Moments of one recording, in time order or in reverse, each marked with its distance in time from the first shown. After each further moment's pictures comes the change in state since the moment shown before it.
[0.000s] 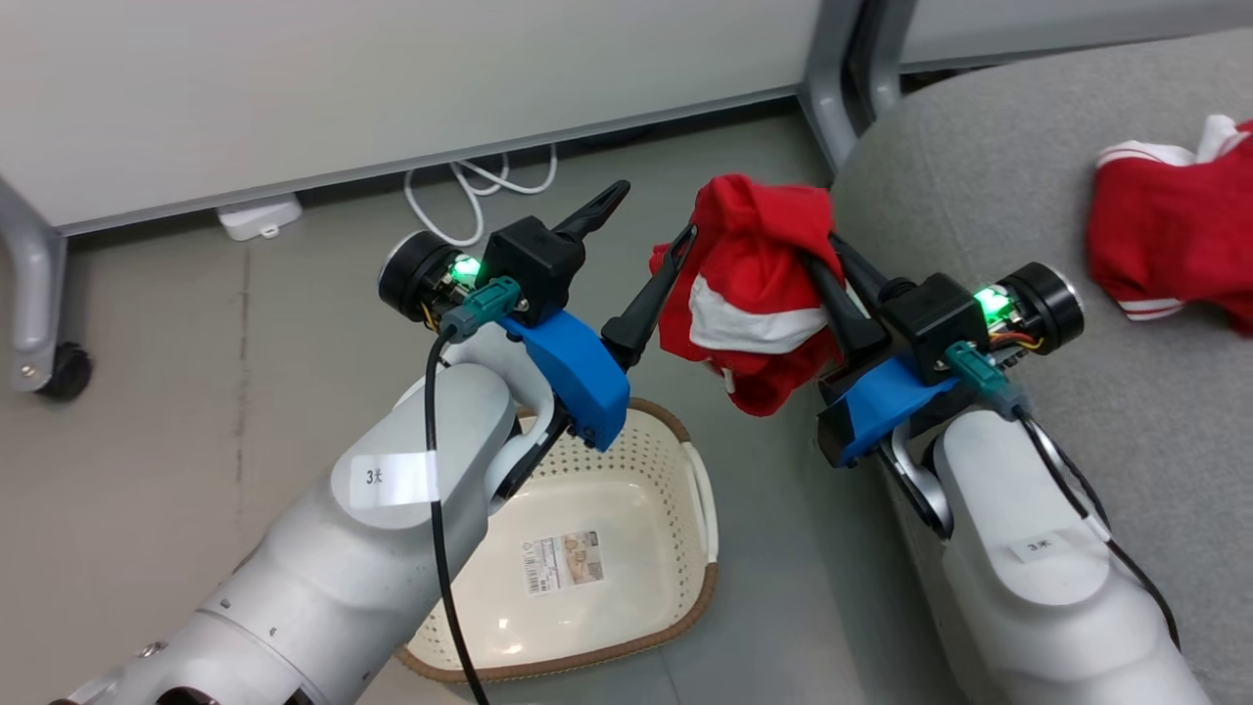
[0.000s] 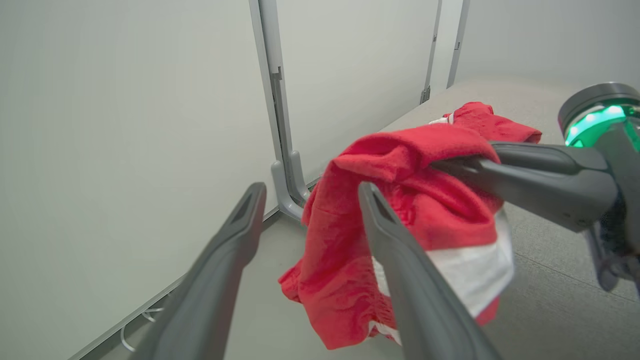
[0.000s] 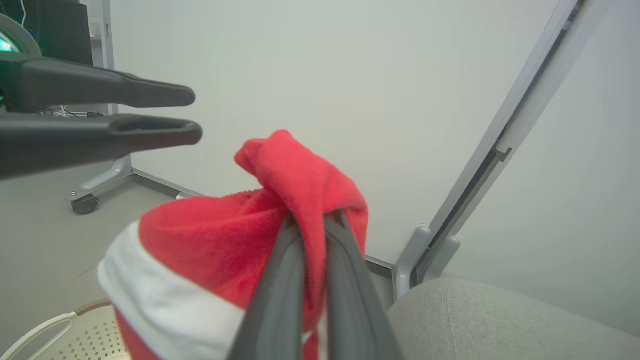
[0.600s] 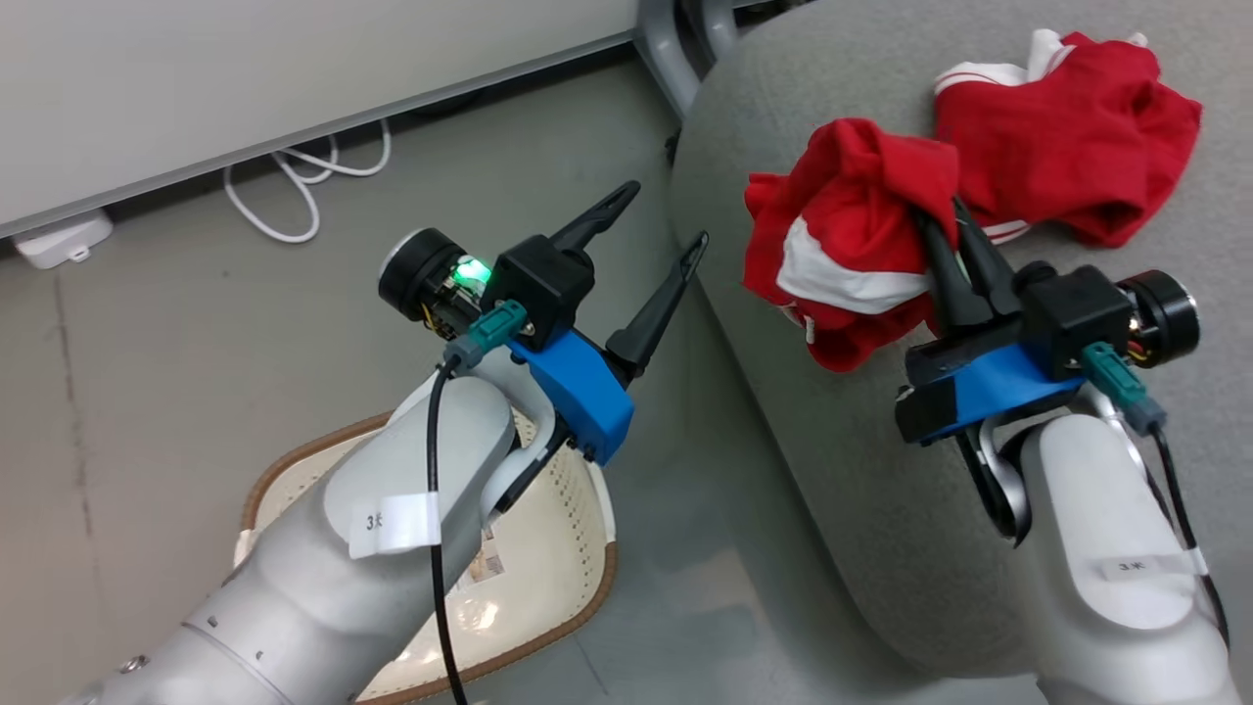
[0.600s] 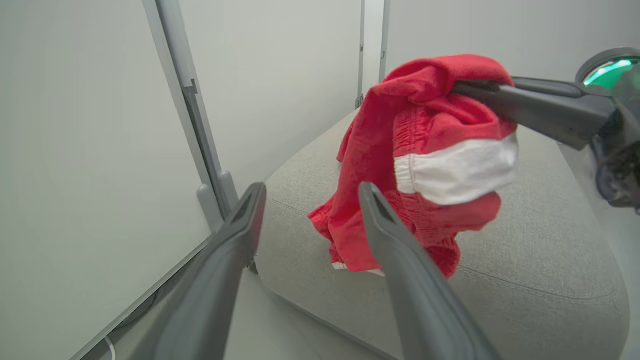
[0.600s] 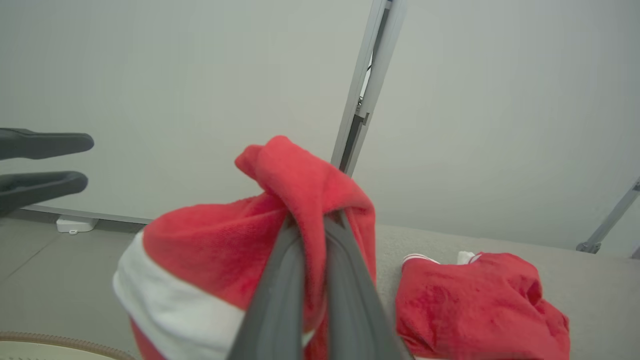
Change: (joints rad) left arm 0.026 0.045 0.002 -0.115 0.066 0.027 0.000; right arm 0.081 0.003 -0.182 -0.170 0.018 0.000 0.000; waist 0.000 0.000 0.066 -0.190
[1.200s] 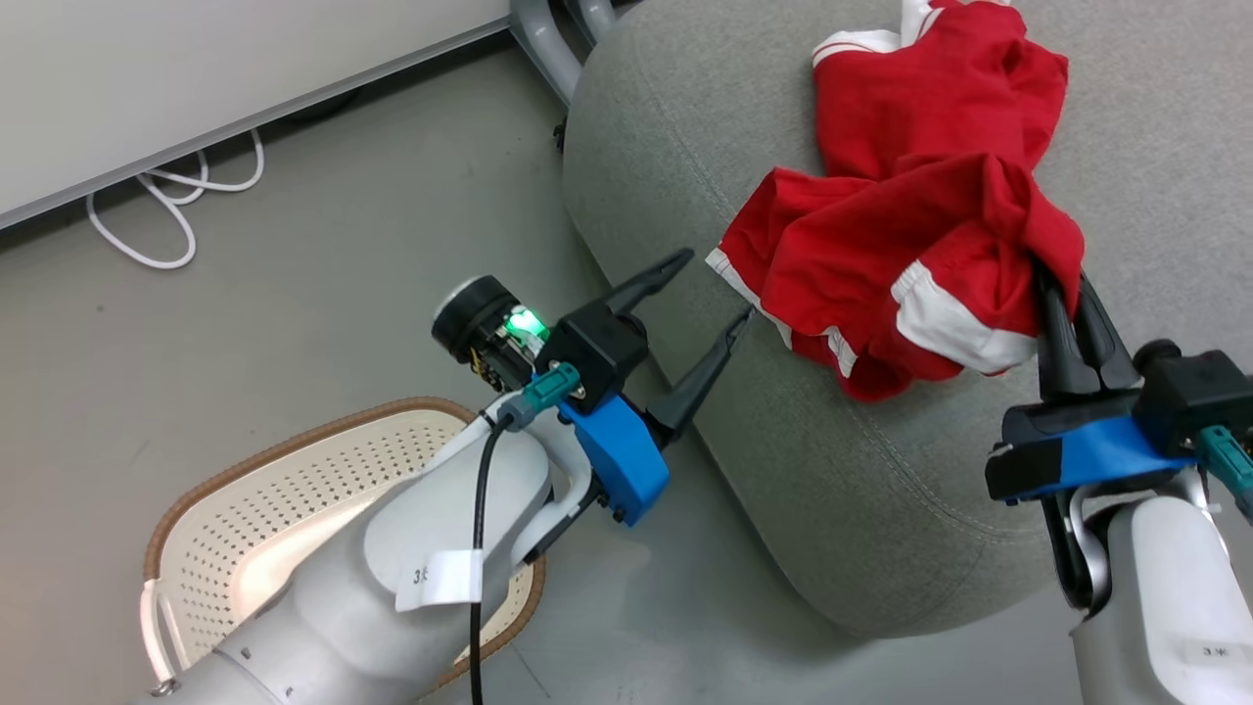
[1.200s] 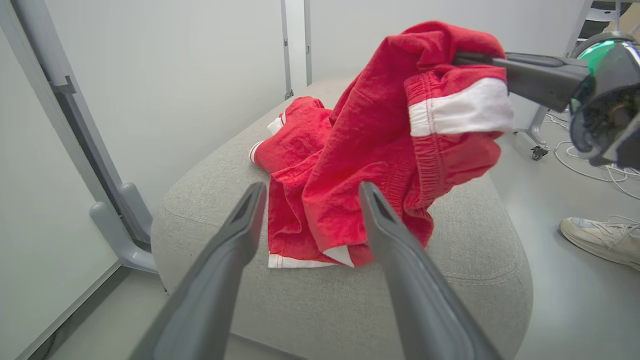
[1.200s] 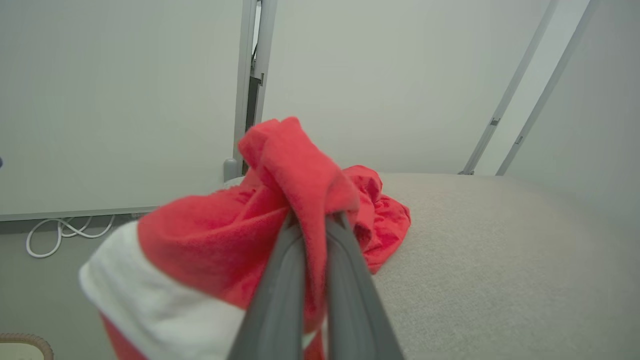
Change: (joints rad) left arm 0.040 -0.009 -0.077 -0.041 0.023 -0.011 0.000; right arm 0.169 0.001 -0.178 -0.131 0.019 0.000 0.000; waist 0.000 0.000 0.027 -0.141
